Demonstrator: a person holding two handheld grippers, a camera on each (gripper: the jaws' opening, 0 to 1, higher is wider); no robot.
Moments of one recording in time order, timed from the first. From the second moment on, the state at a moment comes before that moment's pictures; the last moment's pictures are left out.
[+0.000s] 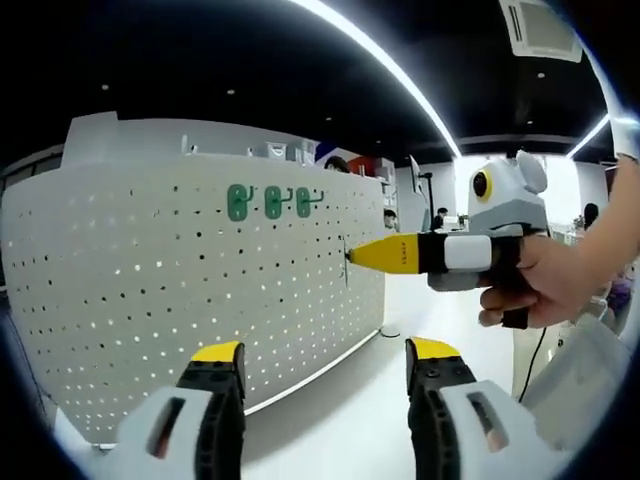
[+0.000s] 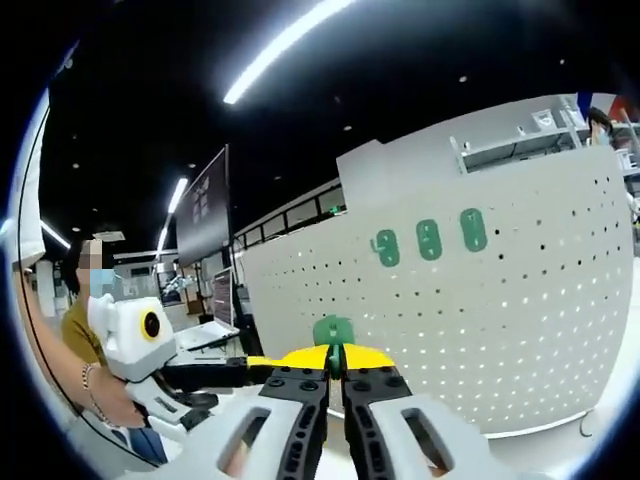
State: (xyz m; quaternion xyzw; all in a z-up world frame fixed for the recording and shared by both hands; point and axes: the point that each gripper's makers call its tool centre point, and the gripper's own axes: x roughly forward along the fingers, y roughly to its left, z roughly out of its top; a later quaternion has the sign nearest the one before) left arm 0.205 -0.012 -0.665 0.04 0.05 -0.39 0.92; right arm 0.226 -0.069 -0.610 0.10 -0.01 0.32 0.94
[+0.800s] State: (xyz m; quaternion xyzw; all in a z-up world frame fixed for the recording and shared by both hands) left arm 0.195 0.030 -0.675 0.04 0.07 -0.36 0.93; right arm 0.268 -0.133 -0.572 0.06 -0.02 0.25 0.96
